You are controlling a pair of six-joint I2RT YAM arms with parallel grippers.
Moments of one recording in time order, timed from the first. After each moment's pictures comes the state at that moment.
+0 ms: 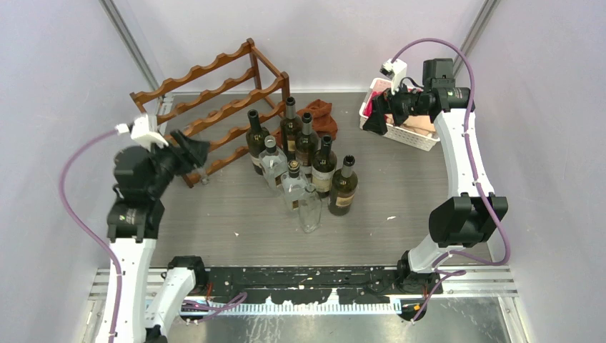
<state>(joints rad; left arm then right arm) -0.01 0.79 1.13 -0.50 0.20 -0.36 -0.01 1.61 1.77 -0.99 -0.73 -0.50</state>
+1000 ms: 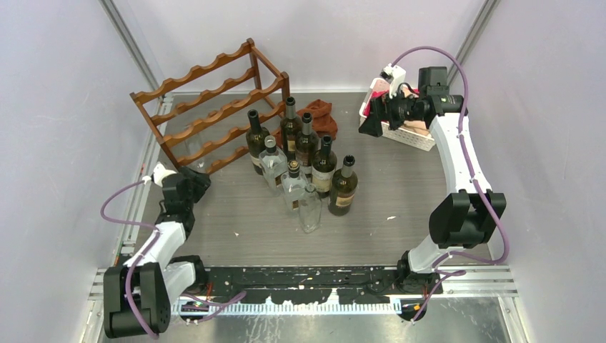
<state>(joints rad) 0.11 0.98 0.29 0.21 -0.12 -0.77 -0.01 1.60 1.64 -0.86 -0.75 -0.36</state>
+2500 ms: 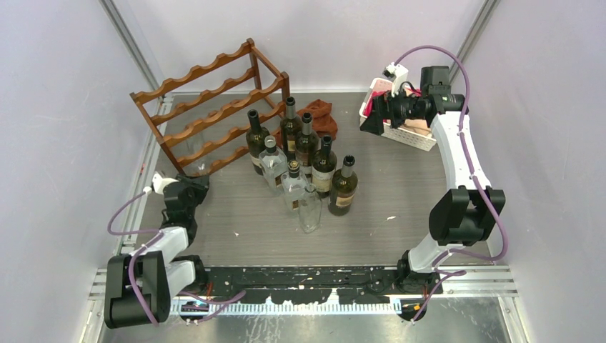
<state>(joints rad) 0.13 1.07 0.17 0.53 -0.07 -0.92 -0.04 1.62 1.64 -0.84 -0.77 -0.36</state>
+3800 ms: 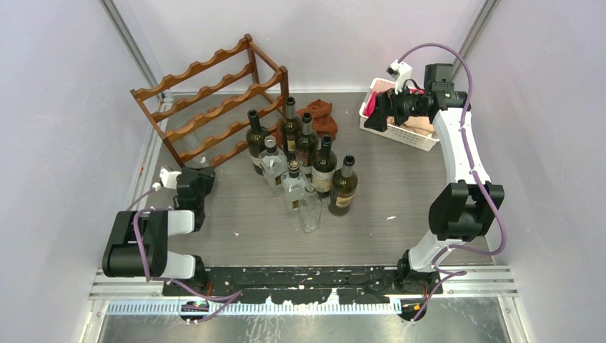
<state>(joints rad) 0.01 1.38 0.26 0.71 -0.22 -1.11 -0.07 1.66 1.68 -0.84 -0.77 -0.39</state>
